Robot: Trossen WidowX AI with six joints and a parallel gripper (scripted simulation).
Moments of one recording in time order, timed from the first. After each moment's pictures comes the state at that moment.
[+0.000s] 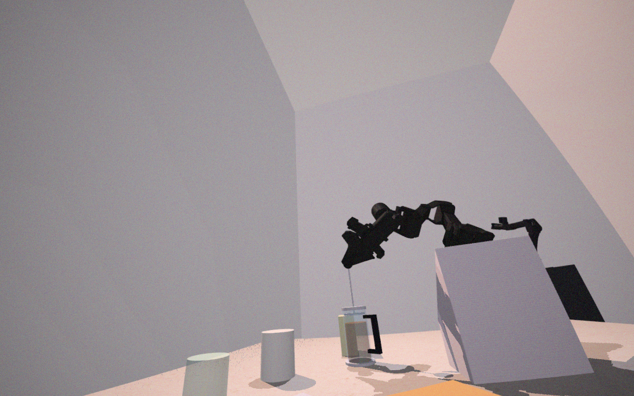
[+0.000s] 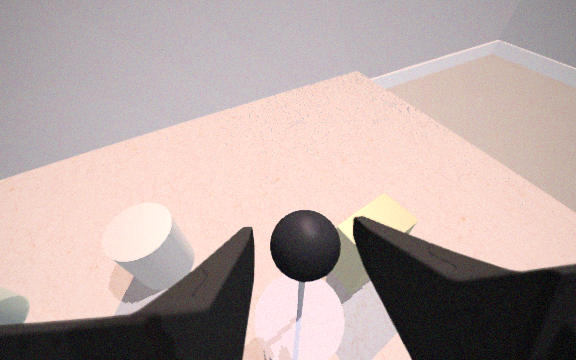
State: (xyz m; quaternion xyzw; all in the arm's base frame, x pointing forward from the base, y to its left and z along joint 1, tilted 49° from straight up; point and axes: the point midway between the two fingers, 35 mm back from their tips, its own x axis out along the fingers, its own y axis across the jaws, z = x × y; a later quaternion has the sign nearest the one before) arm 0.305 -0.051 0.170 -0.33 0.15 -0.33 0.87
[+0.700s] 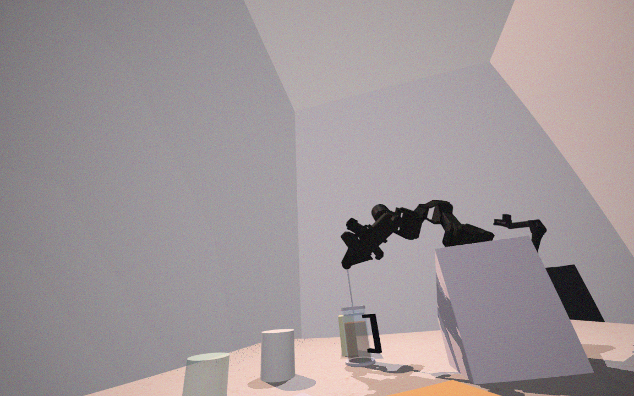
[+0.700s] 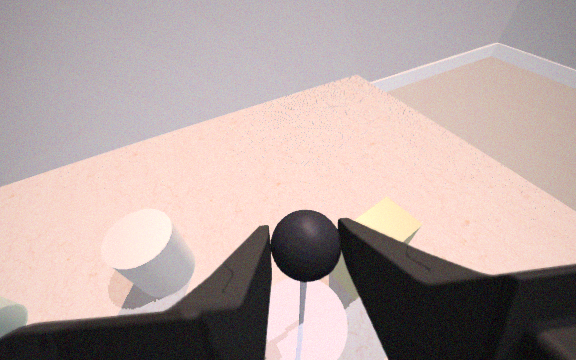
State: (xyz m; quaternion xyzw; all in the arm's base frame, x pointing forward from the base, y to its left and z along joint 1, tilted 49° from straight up) arm 0.309 -0.054 0.169 -0.33 0.14 -0.32 0.88
